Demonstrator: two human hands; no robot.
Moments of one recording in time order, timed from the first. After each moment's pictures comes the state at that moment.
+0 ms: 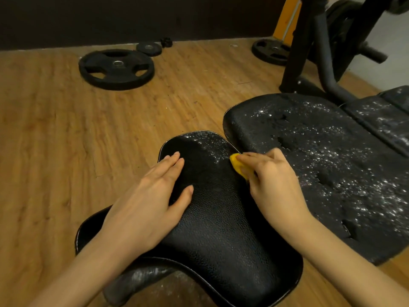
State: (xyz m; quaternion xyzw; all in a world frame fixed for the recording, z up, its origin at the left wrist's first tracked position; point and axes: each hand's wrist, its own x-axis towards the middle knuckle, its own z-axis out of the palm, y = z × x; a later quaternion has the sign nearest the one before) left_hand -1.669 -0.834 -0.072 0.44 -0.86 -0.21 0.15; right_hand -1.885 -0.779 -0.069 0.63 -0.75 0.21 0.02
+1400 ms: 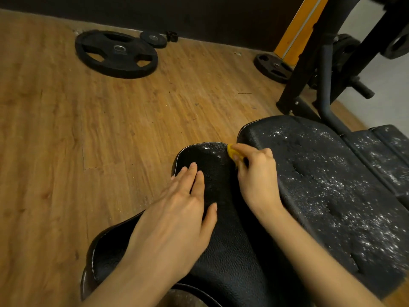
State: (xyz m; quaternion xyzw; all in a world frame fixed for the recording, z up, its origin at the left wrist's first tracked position) left_hand -1.674 -0.833 -0.080 0.47 -0.87 -0.10 0.10; right_hand -1.855 -0.858 -0.081 0.57 -0.78 0.27 0.00
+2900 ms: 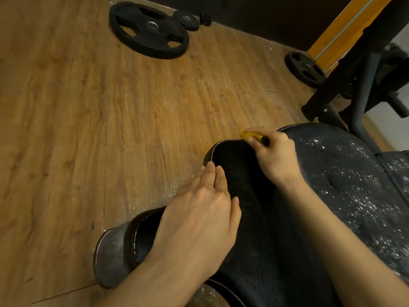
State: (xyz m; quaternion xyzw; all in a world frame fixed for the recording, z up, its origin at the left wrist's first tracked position) left_hand -1.662 -0.834 -0.083 0.53 -0.82 -0.18 0.14; right_hand -1.839 -0.907 -0.068 0.58 -0.76 0.25 -0.12
